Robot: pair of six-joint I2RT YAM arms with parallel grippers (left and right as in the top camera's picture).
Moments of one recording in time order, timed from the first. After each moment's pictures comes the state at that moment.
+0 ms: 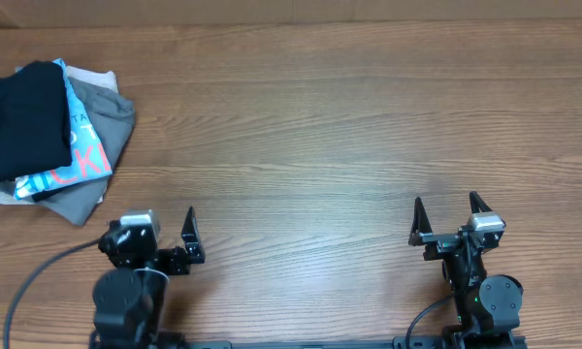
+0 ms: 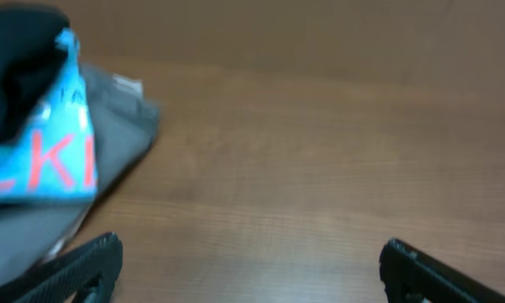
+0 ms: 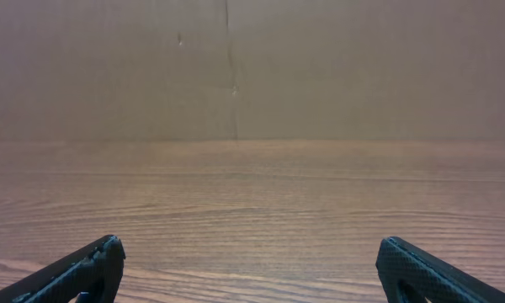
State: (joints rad) left arm -0.08 0.22 0.41 -0.50 -0.08 -0.15; right arm 0.09 0.01 0.02 -0.04 -0.02 0.05
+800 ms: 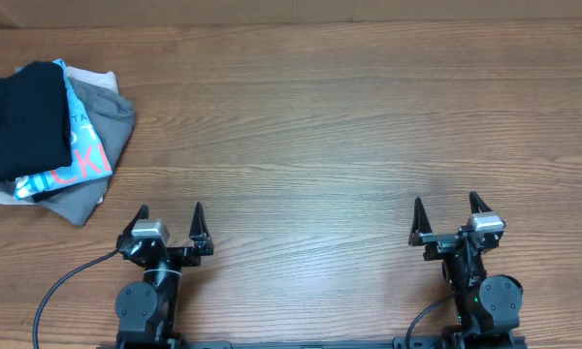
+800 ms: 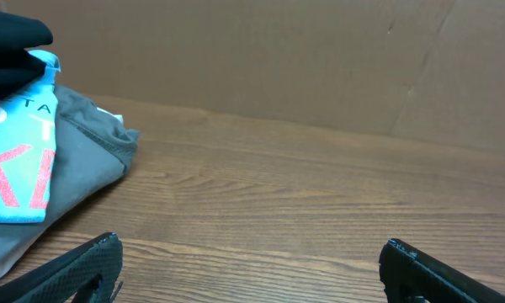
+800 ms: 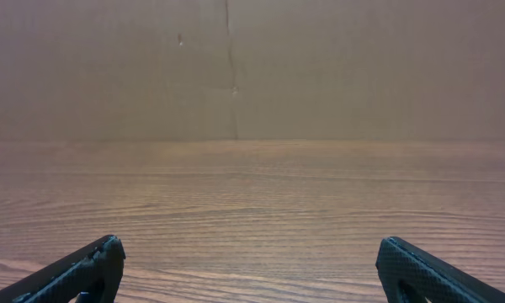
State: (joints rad) left arm -0.06 0.02 0.01 -0.08 -0.04 -0.18; right arm 0.09 0.01 0.02 -0.04 -0.02 0.05
